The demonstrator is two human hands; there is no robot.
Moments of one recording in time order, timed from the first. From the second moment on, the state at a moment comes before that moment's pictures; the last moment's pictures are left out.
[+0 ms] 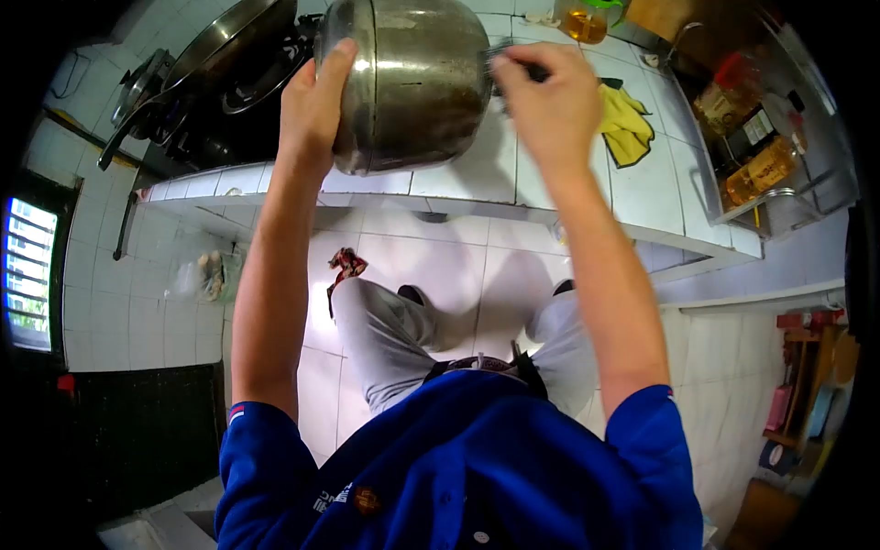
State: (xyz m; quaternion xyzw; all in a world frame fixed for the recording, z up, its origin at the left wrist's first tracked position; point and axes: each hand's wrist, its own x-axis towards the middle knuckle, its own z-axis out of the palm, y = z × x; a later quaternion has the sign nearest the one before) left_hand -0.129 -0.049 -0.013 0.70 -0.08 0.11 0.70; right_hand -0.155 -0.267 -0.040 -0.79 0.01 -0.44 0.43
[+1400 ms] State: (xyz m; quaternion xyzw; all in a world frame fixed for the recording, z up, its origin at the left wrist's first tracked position) left_hand -0.099 -0.042 0.004 0.76 -0.20 0.00 0.61; right_hand -0.230 -0.261 -0.073 -0.77 -0.11 -0.46 0.43
